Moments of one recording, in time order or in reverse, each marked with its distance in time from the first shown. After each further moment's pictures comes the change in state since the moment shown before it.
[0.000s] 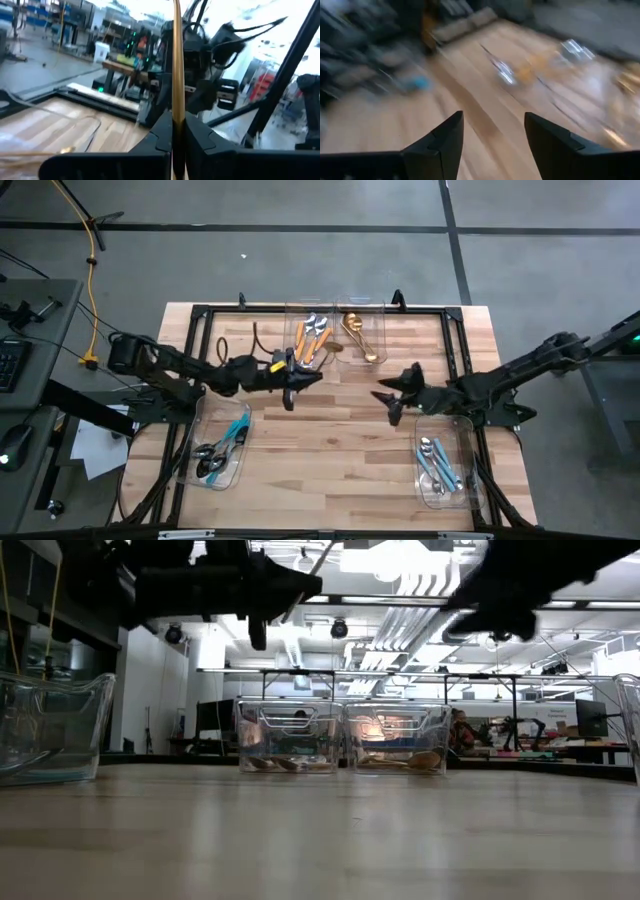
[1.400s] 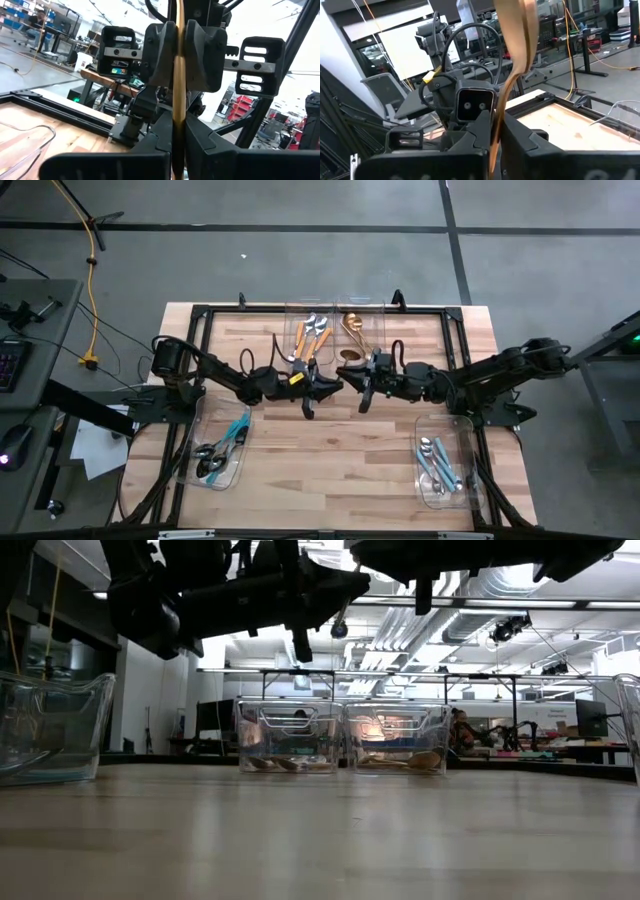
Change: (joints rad) left arm -0.046 0.346 0.186 0.298 -0.015 -0.087; right arm -0.232 0.373 0.086 0.890 -0.323 -0.357
